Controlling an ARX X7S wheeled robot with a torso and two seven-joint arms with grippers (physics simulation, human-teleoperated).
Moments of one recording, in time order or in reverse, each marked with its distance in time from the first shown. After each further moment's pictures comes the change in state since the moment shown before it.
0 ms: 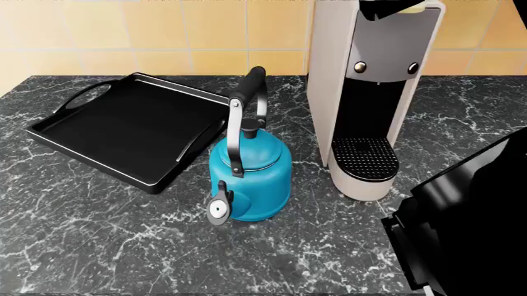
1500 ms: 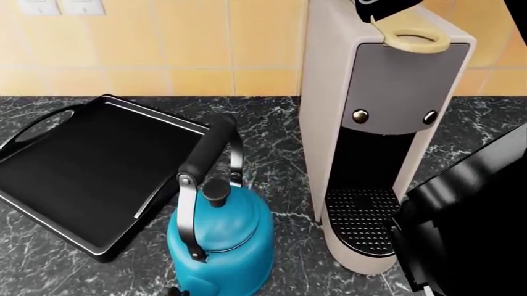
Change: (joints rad) left arm 0.000 0.001 0.221 -0.101 -0.090 0.023 -0.015; right arm -0.011 0.007 -0.005 0.003 0.035 -0.014 0.033
